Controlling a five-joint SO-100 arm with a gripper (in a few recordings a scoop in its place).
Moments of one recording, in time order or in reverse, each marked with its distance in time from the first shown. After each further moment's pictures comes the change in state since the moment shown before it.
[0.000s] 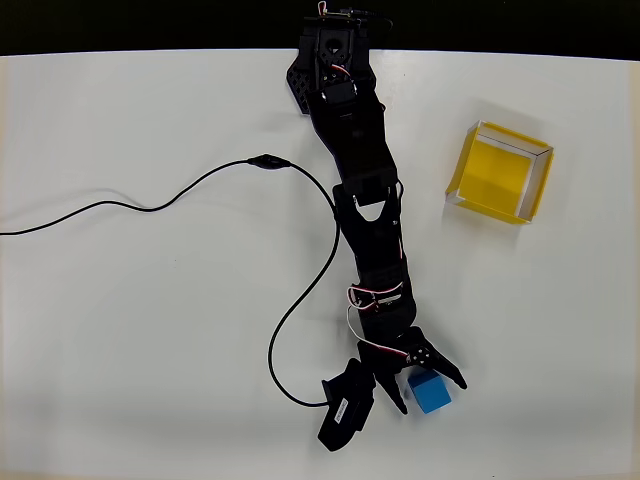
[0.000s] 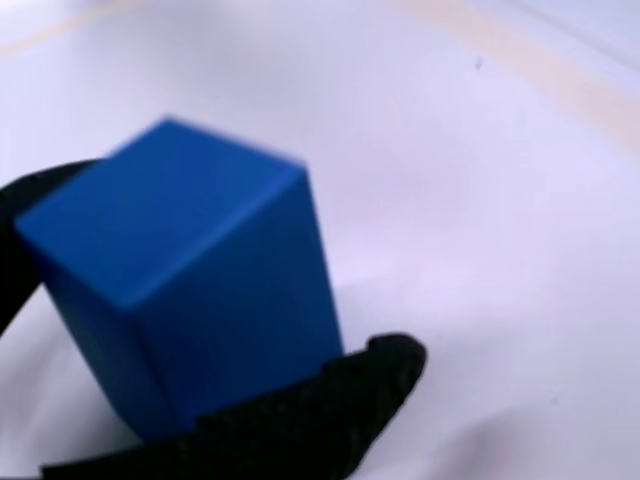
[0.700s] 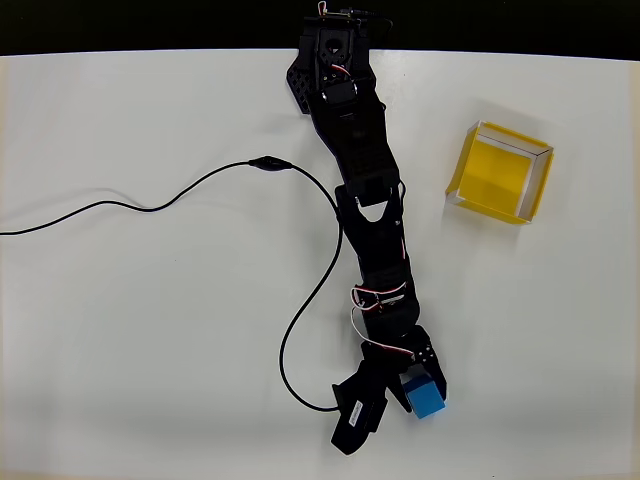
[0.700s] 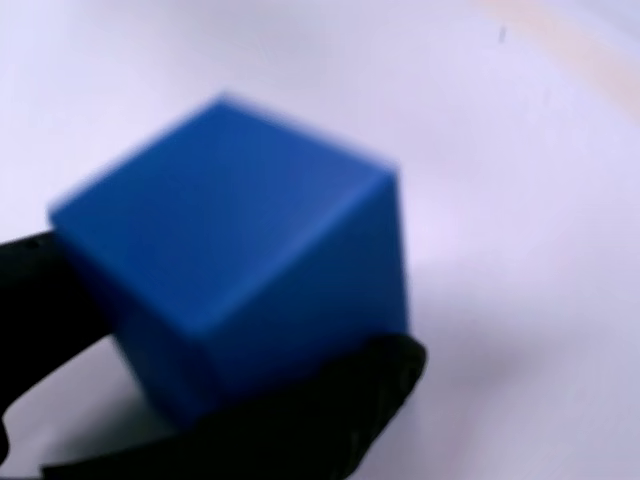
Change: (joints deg) arm -0.9 -1.8 -1.2 2.6 -6.6
